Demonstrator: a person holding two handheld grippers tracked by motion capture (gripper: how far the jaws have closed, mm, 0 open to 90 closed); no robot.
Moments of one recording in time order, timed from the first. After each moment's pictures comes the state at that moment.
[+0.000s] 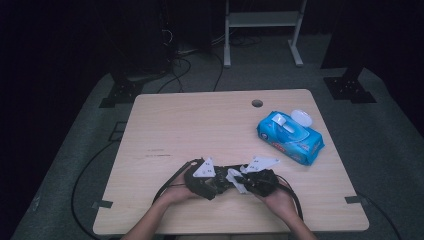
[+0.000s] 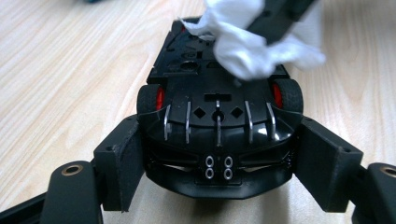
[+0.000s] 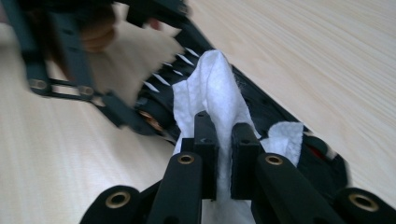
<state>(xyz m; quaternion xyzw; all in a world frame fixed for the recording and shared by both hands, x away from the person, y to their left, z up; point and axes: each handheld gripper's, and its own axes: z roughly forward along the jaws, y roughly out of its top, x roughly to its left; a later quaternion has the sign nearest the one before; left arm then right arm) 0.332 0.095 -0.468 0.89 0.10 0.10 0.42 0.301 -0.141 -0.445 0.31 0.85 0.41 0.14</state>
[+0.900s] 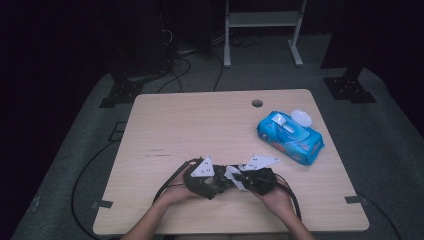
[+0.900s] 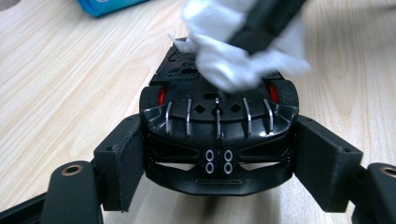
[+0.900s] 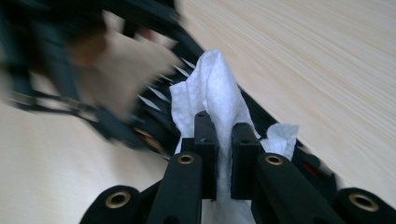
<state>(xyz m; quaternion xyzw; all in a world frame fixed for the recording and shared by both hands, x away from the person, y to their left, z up) 0.330 0.095 -0.463 0.89 0.09 0.11 0.44 0.303 -0.136 -0.441 0.30 0.84 0.42 0.15</state>
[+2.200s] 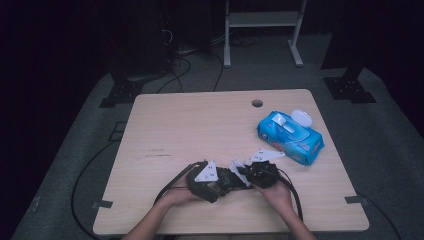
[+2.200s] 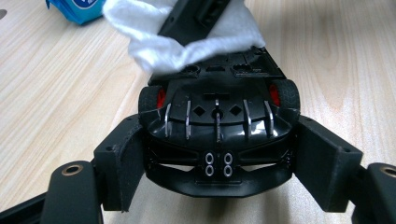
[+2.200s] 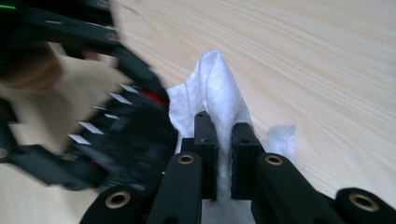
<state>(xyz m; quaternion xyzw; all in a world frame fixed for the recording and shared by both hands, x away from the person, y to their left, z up) 0.324 0.087 -0.465 0.90 0.06 0.12 0.43 0.316 -0.138 -0.444 0.34 0.82 0.44 0.13</state>
